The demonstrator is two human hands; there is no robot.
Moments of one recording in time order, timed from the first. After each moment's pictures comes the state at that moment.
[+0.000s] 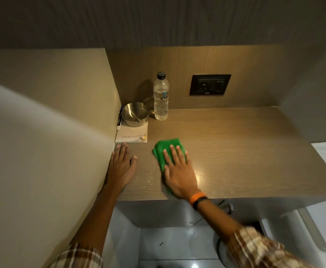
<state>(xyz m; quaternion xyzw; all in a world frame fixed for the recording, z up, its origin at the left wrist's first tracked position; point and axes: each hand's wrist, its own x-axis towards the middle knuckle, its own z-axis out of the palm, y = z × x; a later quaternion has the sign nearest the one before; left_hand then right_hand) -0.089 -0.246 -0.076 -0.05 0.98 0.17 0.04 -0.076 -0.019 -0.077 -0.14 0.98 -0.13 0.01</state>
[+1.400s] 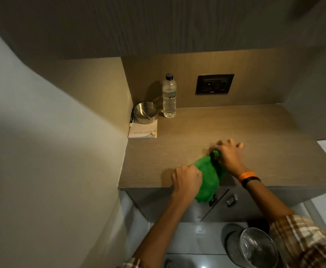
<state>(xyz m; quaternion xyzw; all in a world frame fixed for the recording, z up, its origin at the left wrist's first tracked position) -0.001 -0.067 0.003 0.02 0.98 0.19 0.06 -0.087 0.114 -0.019 -0.06 1.00 -0.06 0.01</state>
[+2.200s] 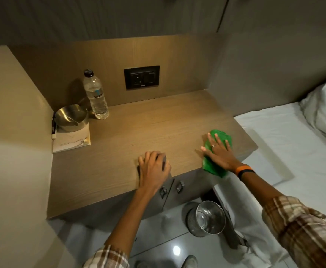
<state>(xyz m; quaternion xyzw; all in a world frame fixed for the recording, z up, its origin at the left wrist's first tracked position) -0.043 -0.003 -0.065 0.18 0.96 0.21 -0.06 -0.031 0.291 -0.047 0.08 0.97 -0.17 0.12</state>
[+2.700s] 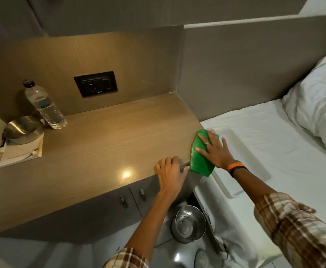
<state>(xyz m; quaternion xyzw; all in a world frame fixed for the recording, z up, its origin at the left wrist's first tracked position) 0.006 0.226 -0.062 0.16 0.96 0.22 0.02 -0.012 0.449 -0.047 0.09 0.98 -0.12 0.10</state>
